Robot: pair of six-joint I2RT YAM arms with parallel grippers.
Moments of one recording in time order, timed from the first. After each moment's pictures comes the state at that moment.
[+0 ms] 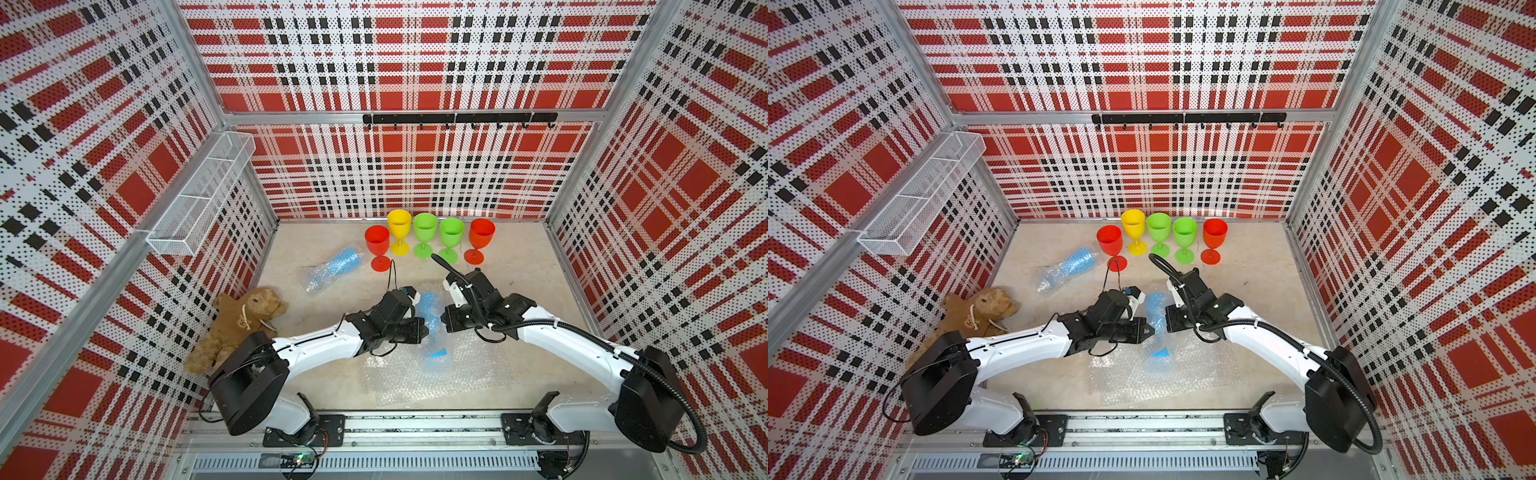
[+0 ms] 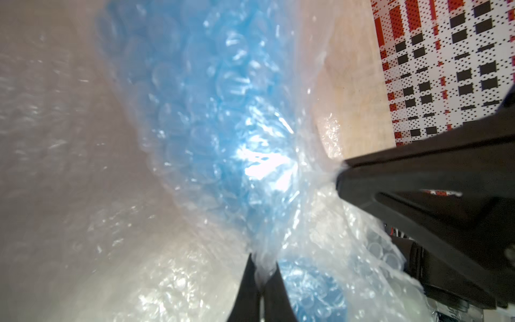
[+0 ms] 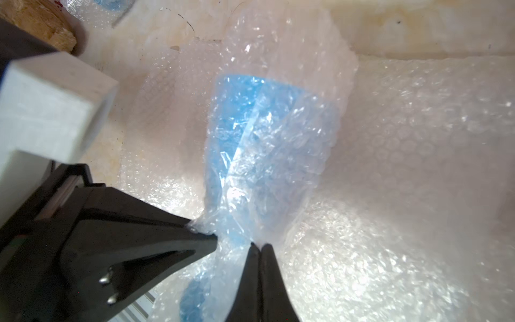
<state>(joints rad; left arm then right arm) -0.83 1.45 0.77 -0.08 0.27 -0.73 0.68 1.33 0.93 -0.54 -0.13 0.43</state>
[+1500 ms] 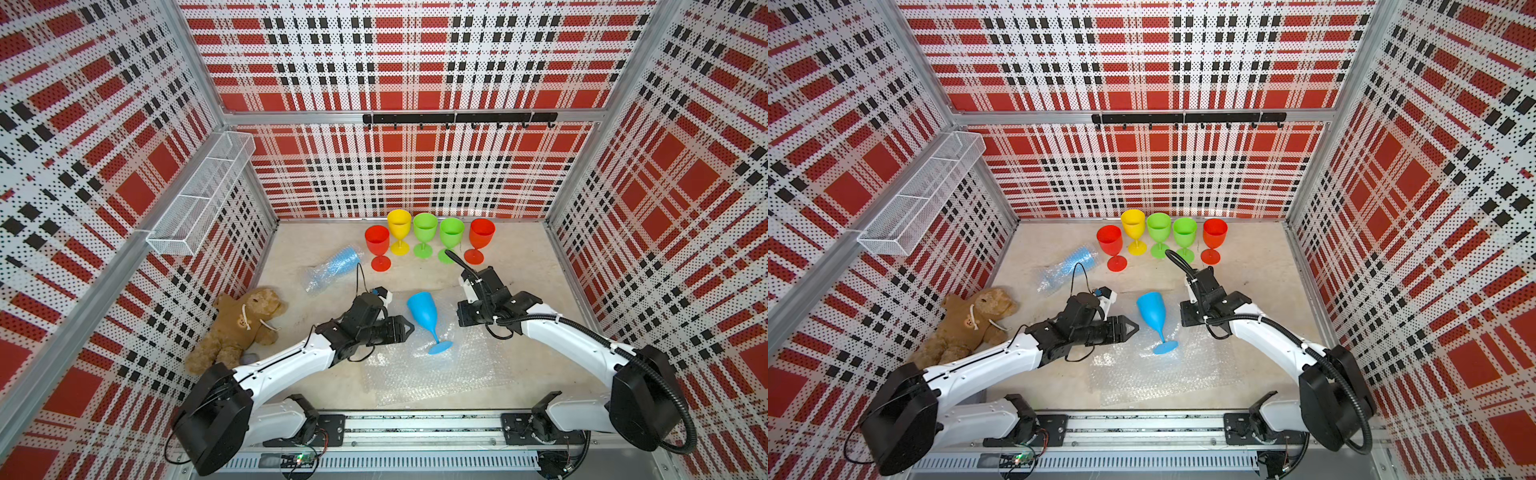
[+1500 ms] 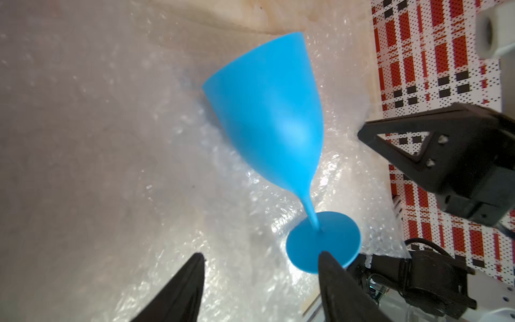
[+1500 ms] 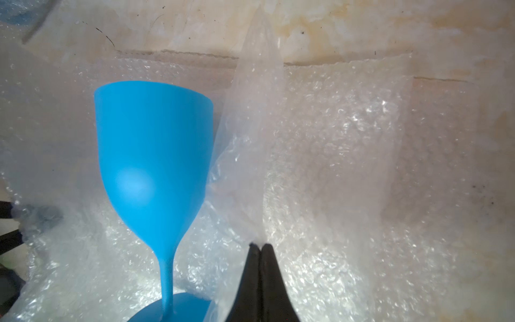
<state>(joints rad) -0.69 1.19 0.62 -0.15 0.27 -0.77 0.55 1.33 0.89 -0.54 -0.06 0.37</state>
